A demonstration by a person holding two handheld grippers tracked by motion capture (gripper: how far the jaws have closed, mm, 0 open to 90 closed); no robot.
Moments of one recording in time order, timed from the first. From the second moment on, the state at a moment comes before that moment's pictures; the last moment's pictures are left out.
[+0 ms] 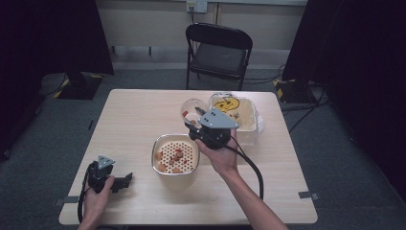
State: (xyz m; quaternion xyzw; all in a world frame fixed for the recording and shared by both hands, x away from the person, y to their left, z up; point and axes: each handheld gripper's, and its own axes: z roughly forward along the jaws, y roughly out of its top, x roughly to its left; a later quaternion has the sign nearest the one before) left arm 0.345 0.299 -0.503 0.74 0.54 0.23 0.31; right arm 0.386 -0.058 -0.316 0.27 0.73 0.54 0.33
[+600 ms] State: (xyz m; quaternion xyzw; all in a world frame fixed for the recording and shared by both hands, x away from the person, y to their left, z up) left arm 0.345 0.299 -0.503 0.74 0.54 0.23 0.31; right arm 0.449 -0.138 -0.309 0.40 0.68 0.51 0.33
